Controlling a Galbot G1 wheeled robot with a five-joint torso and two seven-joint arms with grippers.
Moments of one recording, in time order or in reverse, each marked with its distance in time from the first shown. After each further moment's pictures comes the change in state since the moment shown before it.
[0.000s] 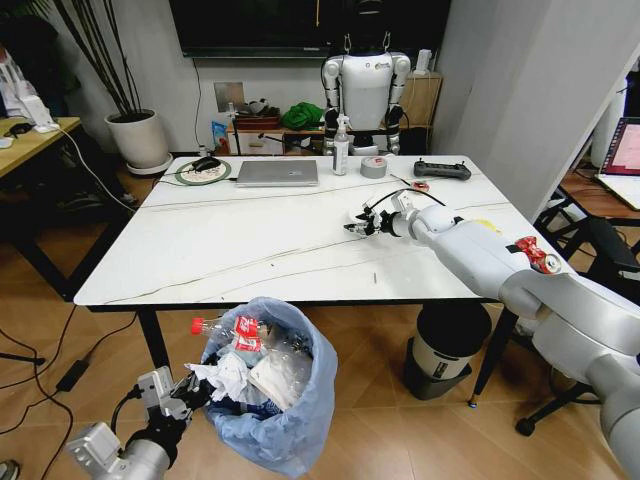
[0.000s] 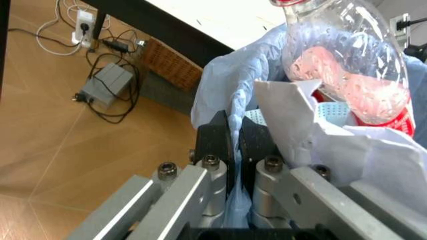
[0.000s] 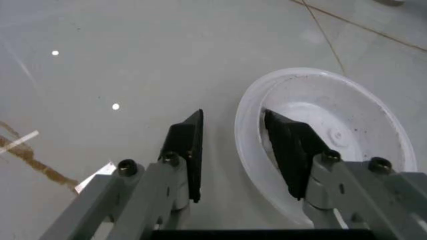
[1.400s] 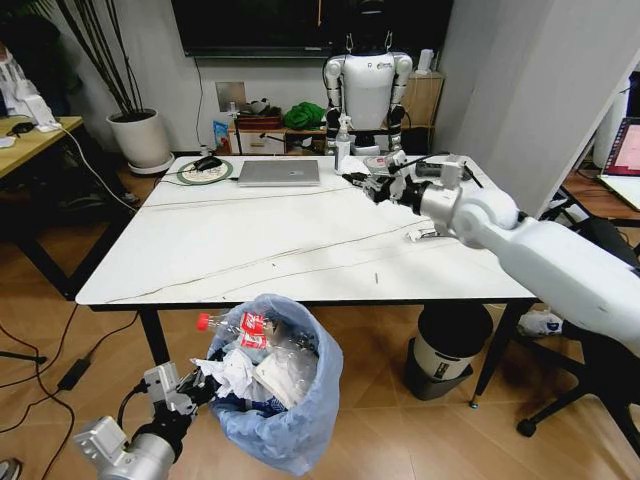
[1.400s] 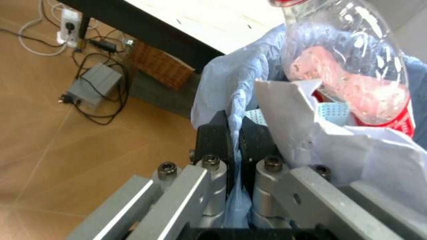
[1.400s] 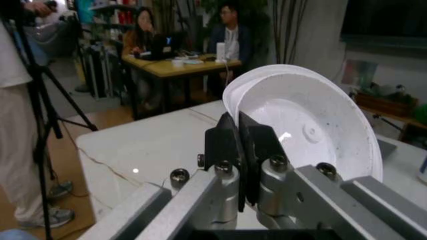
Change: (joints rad) left arm -0.029 0.025 0.032 0.000 -0.008 0.001 -0.004; right arm -0.207 -0.569 0.253 1.129 0.415 0.017 0.200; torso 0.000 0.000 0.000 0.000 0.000
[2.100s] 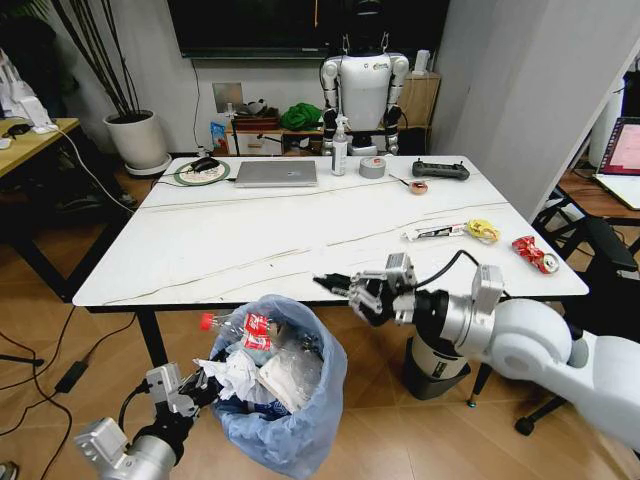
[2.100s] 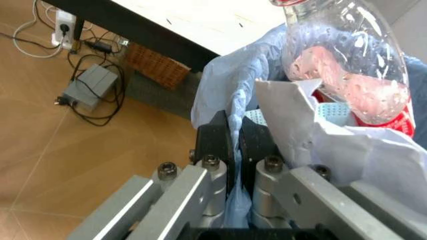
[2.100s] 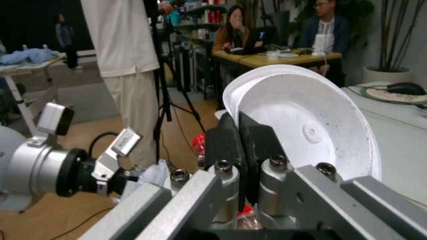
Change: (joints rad) left arm 0.016 0.006 -0.003 -0.017 0.011 0.003 0.006; right arm -0.396 -0.200 0.055 0.495 -0.073 0.124 0.011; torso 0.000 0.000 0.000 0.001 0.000
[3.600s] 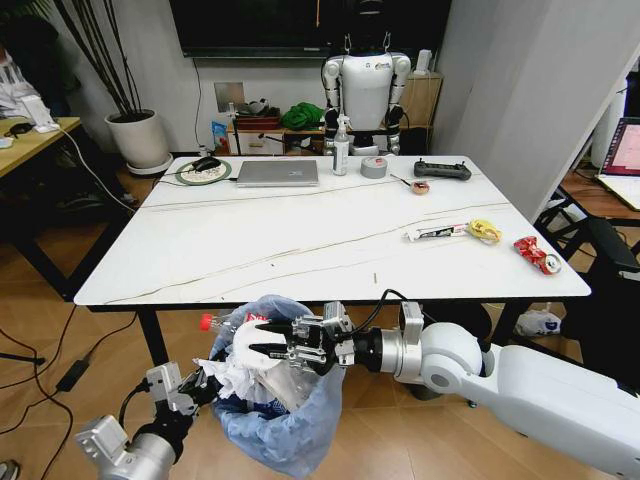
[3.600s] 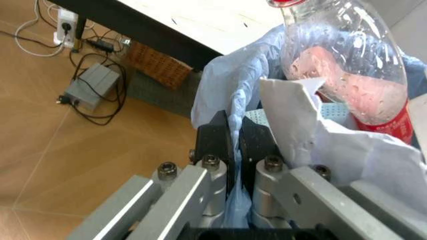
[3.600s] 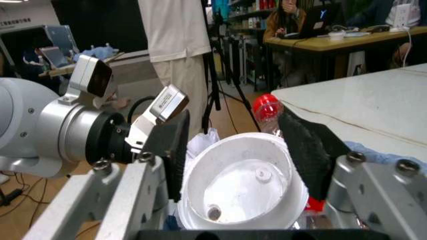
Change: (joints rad) left arm -0.016 0.006 -0.005 0.012 -0.015 0.007 -0.006; right arm 0.092 0.235 -0.260 -0.207 -0.088 0.048 -0.131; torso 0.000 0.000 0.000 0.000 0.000
